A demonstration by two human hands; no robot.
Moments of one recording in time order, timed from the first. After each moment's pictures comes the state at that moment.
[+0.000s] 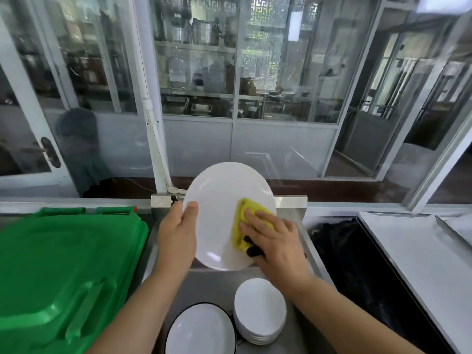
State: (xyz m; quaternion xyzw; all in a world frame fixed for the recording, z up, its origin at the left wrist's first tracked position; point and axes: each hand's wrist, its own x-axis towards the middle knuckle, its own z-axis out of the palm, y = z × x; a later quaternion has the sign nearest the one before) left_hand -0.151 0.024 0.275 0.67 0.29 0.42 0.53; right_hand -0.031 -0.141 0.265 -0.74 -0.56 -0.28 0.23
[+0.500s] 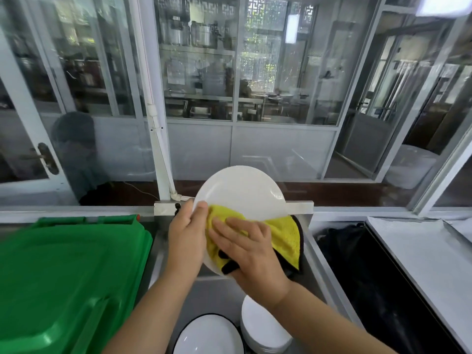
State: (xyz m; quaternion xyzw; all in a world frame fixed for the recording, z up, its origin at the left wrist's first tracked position) left_hand -0.138 0.048 0.292 0.66 0.26 0.43 0.56; right_hand -0.061 -0.071 0.268 -0.68 -0.62 -0.28 0.28
